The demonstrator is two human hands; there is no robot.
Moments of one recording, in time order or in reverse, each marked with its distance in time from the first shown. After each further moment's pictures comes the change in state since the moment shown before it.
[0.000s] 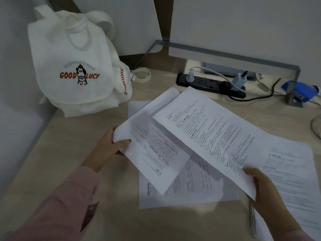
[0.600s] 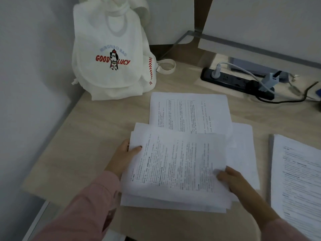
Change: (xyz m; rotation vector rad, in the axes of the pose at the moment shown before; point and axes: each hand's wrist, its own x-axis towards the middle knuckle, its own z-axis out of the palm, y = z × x) left_hand -0.041 -0.047 -0.001 -0.110 0.098 -0.241; right_hand 0.021 0.034 0.069 -0.550 -0.212 0.147
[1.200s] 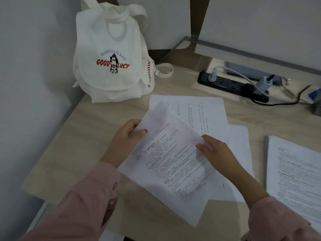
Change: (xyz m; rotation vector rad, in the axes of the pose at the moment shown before) left_hand -0.025 0.058 0.003 0.155 -0.020 0.409; right_hand -0.005 -0.079 0.022 -0.580 0.140 -0.542
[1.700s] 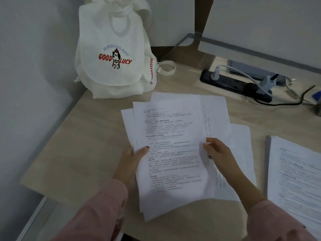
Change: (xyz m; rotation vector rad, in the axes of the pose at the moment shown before) left_hand -0.033 -0.046 0.033 -0.423 0.085 -0.351; right_hand -0.002 0.028 0.018 0.438 0.067 0.222
